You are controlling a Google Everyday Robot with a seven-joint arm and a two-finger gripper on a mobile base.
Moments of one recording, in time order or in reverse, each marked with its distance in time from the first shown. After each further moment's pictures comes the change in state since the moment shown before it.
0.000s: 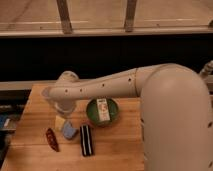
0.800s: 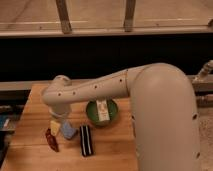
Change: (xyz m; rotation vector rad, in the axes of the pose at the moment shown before) arm -0.008 0.018 0.013 -0.029 0.029 -0.037
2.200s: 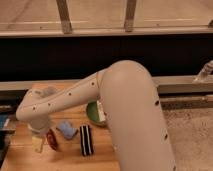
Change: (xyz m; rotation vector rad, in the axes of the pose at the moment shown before) arm -0.038 0.079 0.031 -0.046 0.067 -0.121
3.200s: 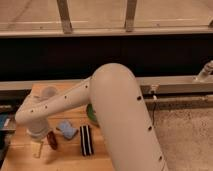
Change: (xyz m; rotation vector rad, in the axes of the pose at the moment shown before) arm -0.010 0.015 0.042 -0.086 0.034 -0.022
